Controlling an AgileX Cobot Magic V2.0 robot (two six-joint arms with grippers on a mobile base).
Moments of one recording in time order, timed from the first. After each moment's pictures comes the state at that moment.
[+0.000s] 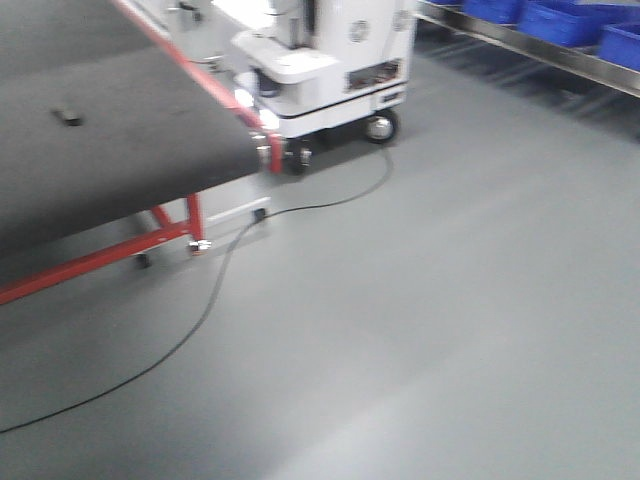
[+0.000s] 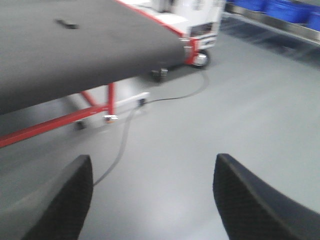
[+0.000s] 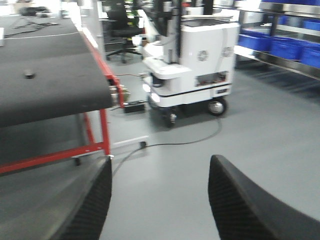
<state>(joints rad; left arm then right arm) -0.06 0.17 -0.35 -0.04 0.58 -0.04 0.16 0.09 -0.41 0.06 0.54 -0.03</state>
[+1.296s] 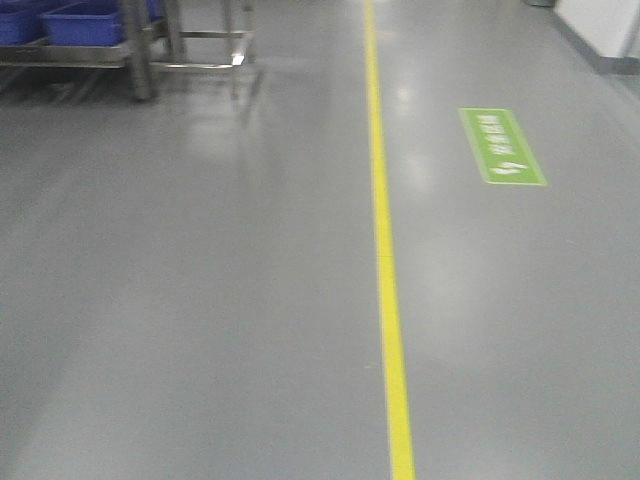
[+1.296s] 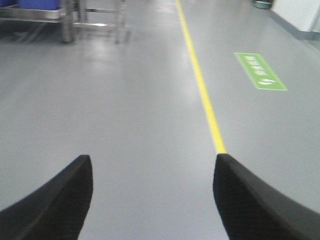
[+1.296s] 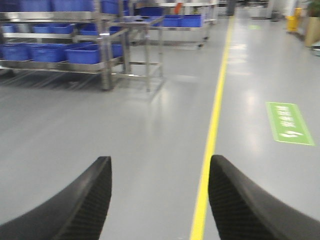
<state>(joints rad) -0.06 0.17 -0.35 -0.04 0.58 -0.04 0.16 0.09 -0.41 0.06 0.54 -0.03</state>
